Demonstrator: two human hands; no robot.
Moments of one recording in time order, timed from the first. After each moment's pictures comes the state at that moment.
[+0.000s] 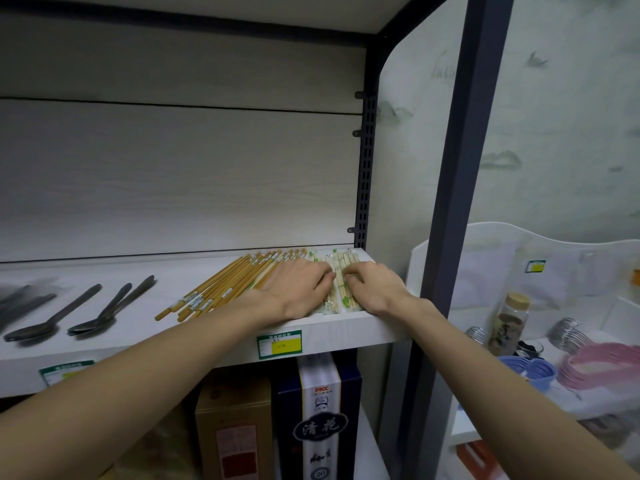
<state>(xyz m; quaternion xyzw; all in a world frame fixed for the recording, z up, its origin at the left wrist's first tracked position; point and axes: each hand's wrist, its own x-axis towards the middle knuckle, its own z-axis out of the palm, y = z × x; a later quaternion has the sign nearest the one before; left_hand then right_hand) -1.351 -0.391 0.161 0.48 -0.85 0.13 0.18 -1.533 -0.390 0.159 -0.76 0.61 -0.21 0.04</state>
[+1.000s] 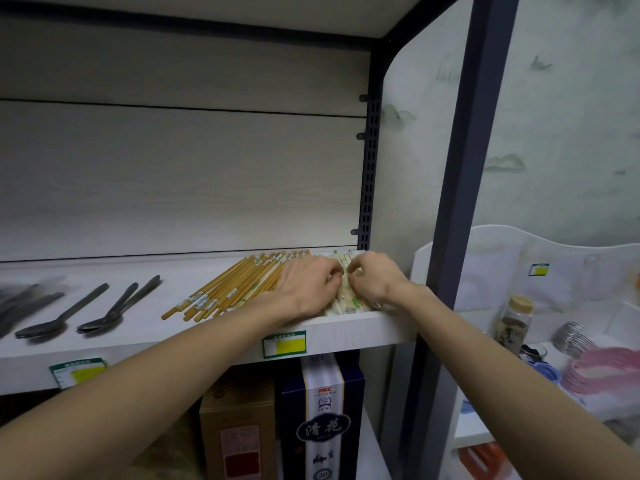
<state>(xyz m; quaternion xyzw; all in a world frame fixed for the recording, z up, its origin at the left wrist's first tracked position) -1.364 -0.384 0.169 0.51 -0.82 0.11 0.23 -1.526 -0.397 0.179 -0.75 0.63 -0.19 0.04</state>
